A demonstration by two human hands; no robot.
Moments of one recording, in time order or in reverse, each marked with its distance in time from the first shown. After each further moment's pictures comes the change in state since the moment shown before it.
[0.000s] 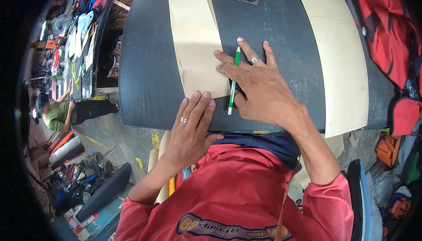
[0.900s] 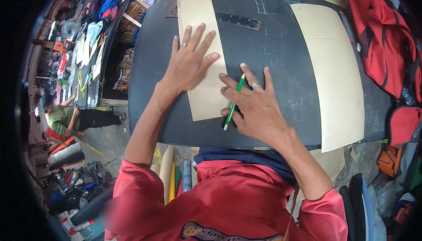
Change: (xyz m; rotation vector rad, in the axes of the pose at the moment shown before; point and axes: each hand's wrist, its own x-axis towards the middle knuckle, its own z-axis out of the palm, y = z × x) left_hand 0.175 -0.120 -0.019 0.324 0.284 0.040; right_hand -0.002 -0.006 0.016 0.020 0.122 0.009
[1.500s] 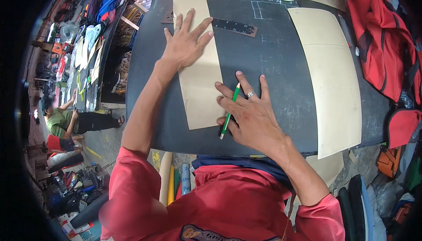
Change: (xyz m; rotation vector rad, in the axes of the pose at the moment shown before) left_hand 0.067 -0.029 0.013 0.064 -0.134 -0.209; right_hand 0.000 -0.001 -0.002 -0.004 -0.051 0.027
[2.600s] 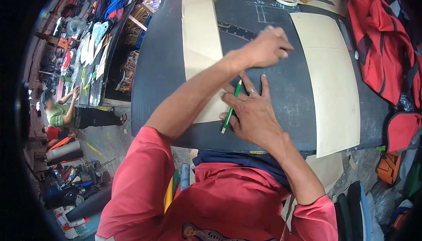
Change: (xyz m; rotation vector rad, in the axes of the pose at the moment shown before) left_hand 0.060 0.158 0.033 -0.657 -0.043 0.570; right_hand -0.001 0.004 0.004 -0.006 0.039 -0.021
